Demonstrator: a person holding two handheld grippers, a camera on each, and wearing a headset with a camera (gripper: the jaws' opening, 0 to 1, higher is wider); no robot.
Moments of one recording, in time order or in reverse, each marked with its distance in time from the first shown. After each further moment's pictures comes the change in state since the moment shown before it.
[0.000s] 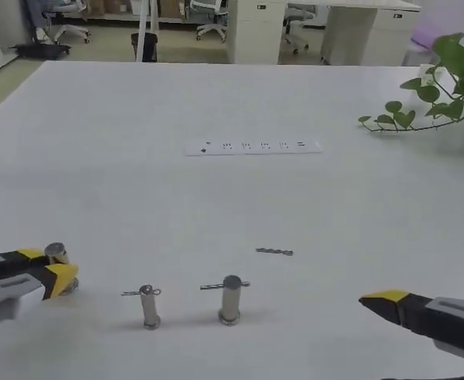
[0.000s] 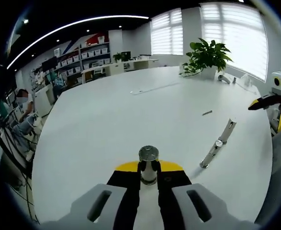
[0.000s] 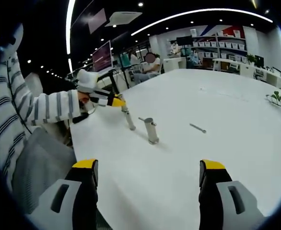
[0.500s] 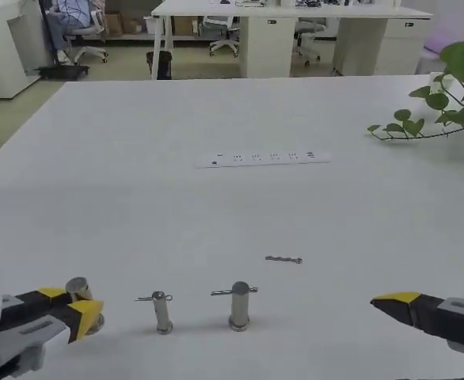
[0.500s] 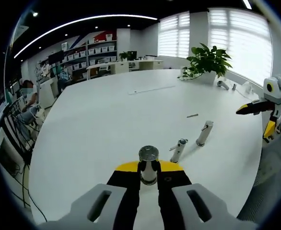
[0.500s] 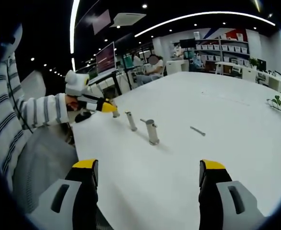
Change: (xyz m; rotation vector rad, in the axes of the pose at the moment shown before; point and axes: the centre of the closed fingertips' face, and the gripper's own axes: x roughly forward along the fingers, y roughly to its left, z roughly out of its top) left arm -0.035 -0.049 -0.010 -0.051 0.006 0.014; right arm -0.006 0.002 0.003 -0.028 -0.011 0.015
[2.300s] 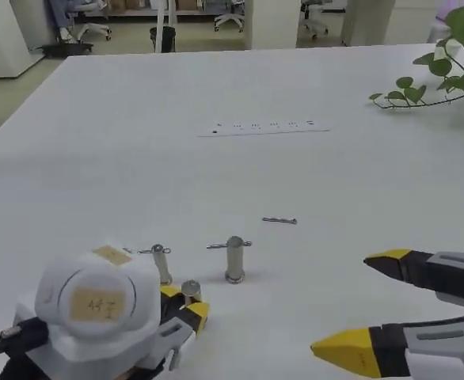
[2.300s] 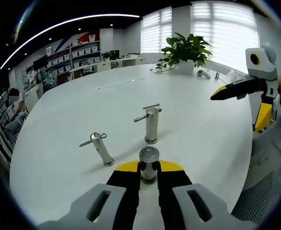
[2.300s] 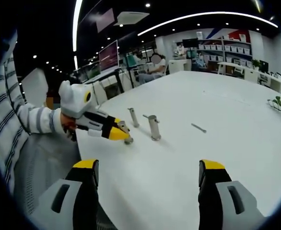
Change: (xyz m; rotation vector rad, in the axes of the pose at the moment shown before) left arm 0.039 -0.112 -0.025 0.076 0.011 -0.104; right arm -0.007 0.004 -0.009 -0.016 0.012 0.012
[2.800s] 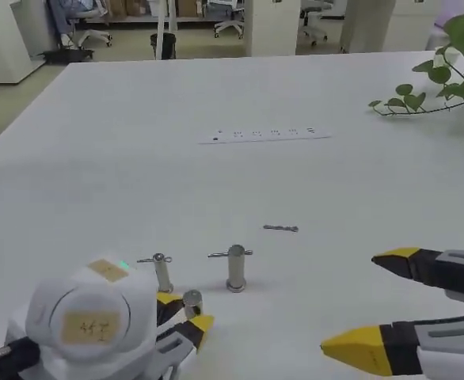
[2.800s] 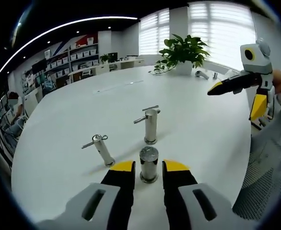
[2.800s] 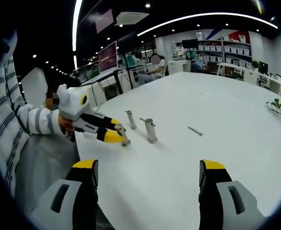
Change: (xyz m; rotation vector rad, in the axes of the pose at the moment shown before) left arm -0.008 -0.001 0.002 0.022 -0.007 -0.020; right arm -0.007 -0.010 0.012 -0.022 0.002 -0.009
